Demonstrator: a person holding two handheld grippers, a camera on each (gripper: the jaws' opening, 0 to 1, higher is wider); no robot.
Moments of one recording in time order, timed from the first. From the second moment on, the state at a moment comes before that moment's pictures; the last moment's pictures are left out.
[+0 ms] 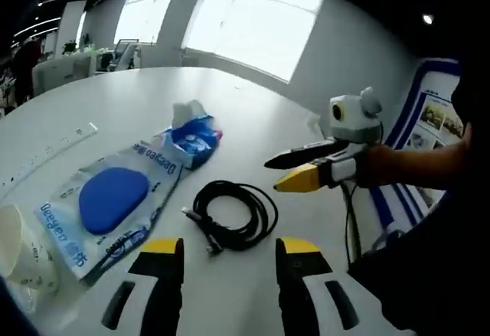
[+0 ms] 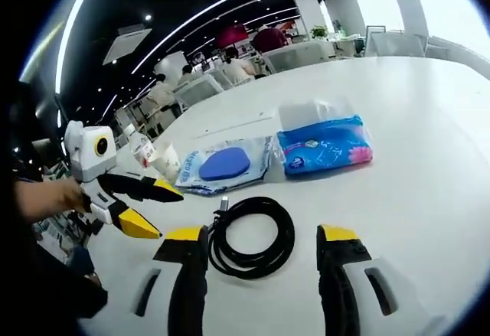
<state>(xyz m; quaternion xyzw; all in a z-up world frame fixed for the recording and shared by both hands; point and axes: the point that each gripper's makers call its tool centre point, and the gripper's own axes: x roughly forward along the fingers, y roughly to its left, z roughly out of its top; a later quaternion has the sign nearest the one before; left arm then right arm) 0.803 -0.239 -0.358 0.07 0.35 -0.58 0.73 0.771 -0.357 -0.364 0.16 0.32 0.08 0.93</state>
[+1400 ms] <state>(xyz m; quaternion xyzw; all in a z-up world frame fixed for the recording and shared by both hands) 0.811 -0.269 -0.406 -0.04 0.44 -0.47 0.77 0.777 -0.362 -0.414 0.27 0.34 -0.03 0.90</state>
